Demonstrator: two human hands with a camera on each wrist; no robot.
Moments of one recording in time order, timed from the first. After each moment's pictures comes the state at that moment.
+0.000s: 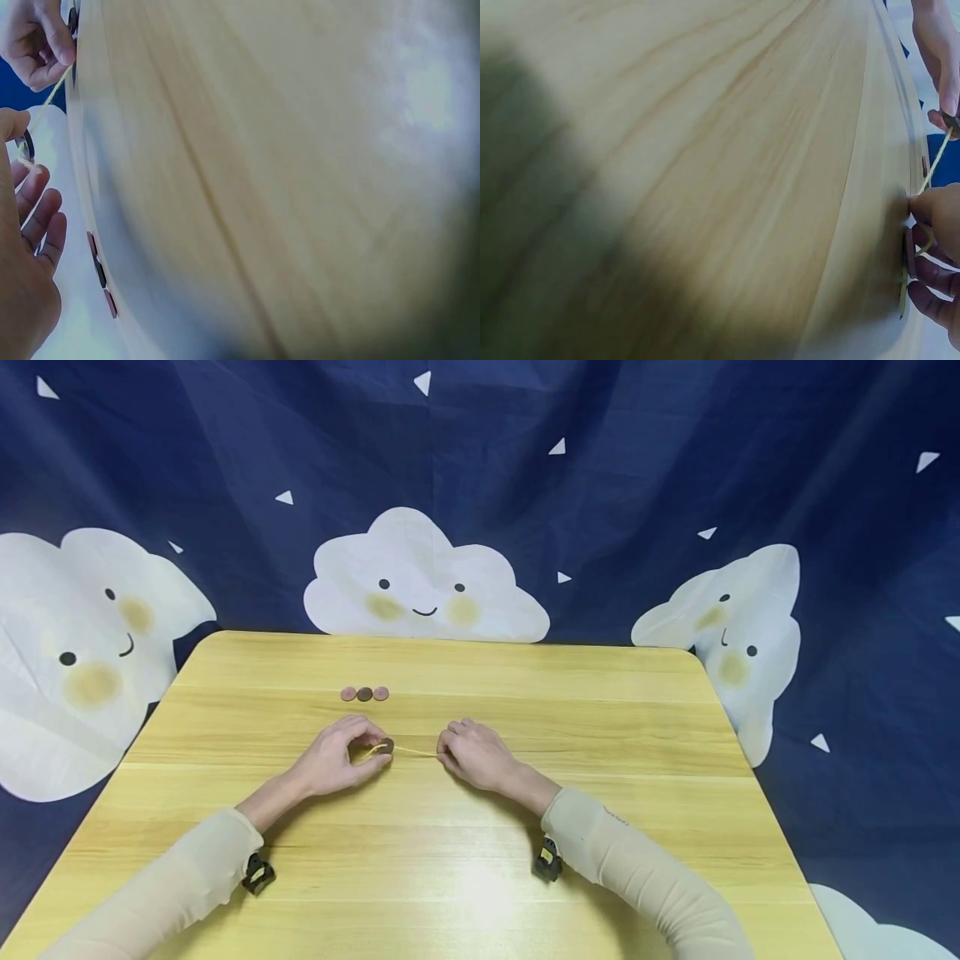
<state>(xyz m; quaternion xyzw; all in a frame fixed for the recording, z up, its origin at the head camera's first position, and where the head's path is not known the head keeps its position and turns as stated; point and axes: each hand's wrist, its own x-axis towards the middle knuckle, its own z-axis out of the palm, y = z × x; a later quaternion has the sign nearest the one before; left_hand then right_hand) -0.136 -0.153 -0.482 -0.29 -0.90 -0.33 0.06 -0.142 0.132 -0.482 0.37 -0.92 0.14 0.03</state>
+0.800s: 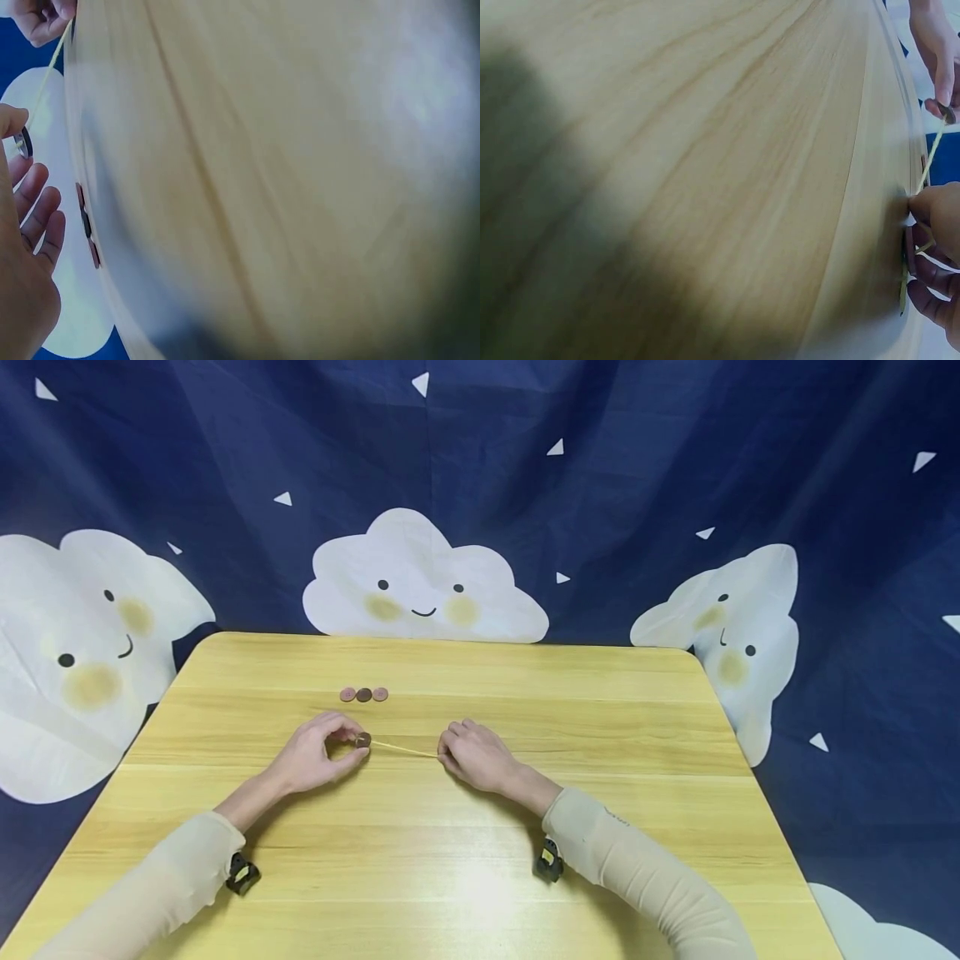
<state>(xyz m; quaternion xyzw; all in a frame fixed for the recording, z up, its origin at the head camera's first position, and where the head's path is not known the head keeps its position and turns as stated) -0.140 -0.182 -0.484 -0.25 -0.91 -0.33 0.07 -0.141 0.134 -0.483 0.38 -0.92 0.13 0.04</state>
